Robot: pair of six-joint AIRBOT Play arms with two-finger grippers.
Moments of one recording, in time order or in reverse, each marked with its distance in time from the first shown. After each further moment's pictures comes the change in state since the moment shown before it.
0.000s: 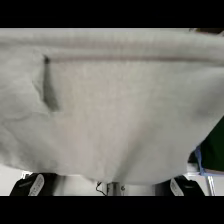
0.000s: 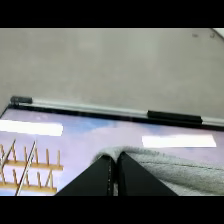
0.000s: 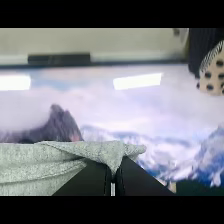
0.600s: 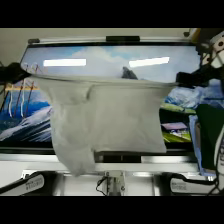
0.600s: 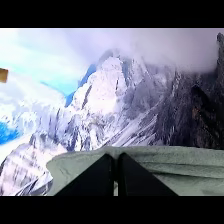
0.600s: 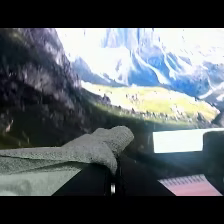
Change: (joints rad) left arm -0.054 -0.614 -0.397 -0.175 0.247 0.173; right arm 0.001 -0.694 -0.293 0.006 -0.308 0.038
